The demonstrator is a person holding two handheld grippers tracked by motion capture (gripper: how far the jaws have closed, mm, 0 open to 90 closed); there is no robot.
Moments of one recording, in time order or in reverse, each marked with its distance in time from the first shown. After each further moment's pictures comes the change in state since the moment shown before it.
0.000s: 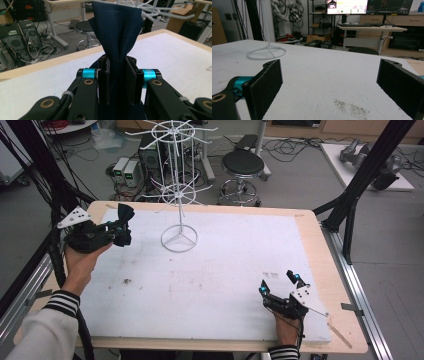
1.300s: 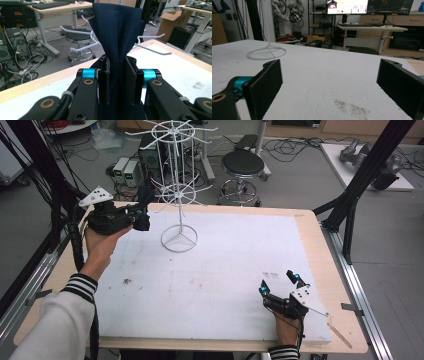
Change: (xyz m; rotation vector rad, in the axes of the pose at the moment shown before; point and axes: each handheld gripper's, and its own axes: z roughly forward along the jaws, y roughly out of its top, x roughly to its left) left arm -0.033 0.051 0.038 -0.023 -0.049 0.008; right arm 0.000 0.000 0.000 0.002 0.003 0.006
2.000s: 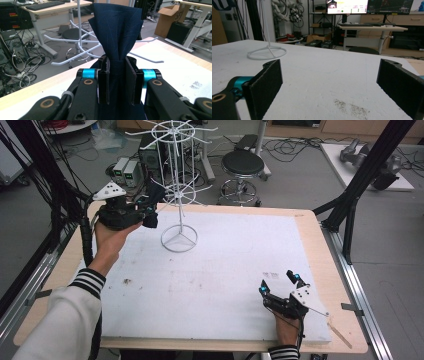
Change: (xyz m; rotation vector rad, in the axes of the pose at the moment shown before) left arm -0.016 0.015 0.018 0.026 -0.017 0.040; right arm 0.000 0.000 0.000 0.001 0.002 0.003
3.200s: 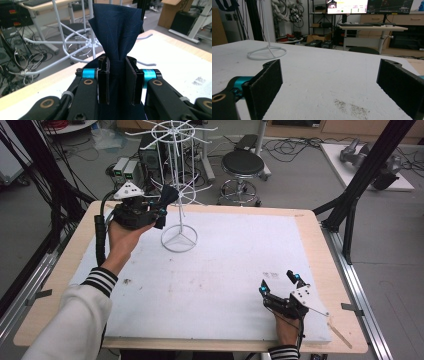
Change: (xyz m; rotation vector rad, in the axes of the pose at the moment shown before) left arm -0.024 0.006 0.021 0.083 0.018 0.043; right arm 0.000 0.000 0.000 -0.002 -0.003 -0.002
